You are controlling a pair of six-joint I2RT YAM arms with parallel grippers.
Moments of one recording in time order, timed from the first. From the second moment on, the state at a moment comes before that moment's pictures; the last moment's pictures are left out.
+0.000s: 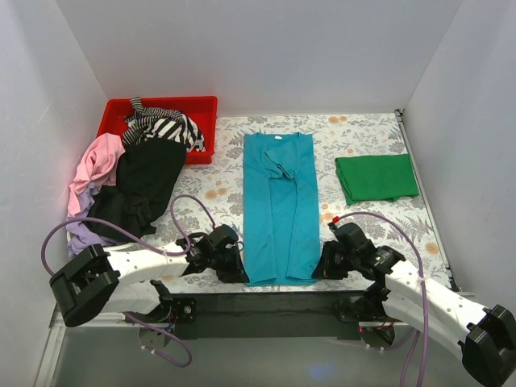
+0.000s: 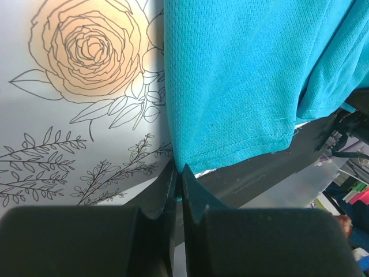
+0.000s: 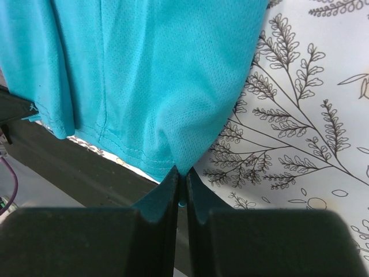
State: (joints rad) left arm -0.96 1.21 0.43 -0.22 0.20 -1.13; right arm 0.69 0.73 0.28 -0.53 -0.27 0.78
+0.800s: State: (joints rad) left arm -0.96 1.21 0.76 -0.50 0.04 -1.02; right arm 0.70 0.84 0.59 -0.60 -0.19 0.67
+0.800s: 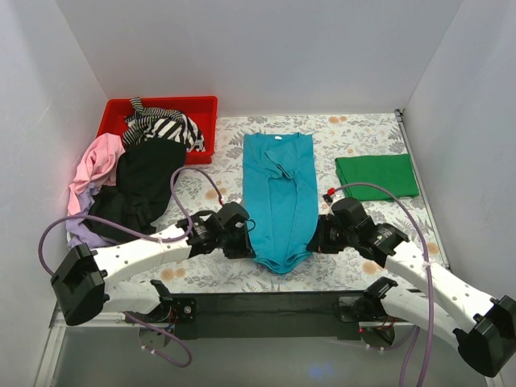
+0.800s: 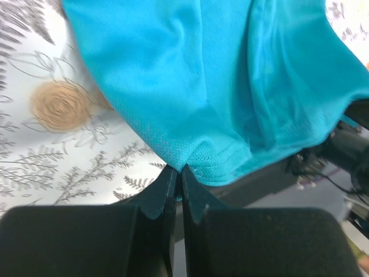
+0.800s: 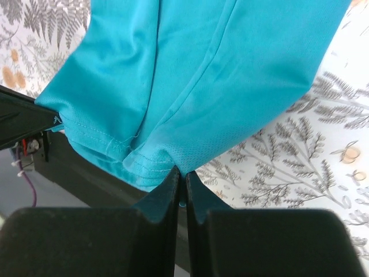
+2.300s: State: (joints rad) left arm -0.60 1.79 1.26 -0.44 -0.16 -0.71; right arm 0.41 1.62 1.15 -0.51 -0.09 0.26
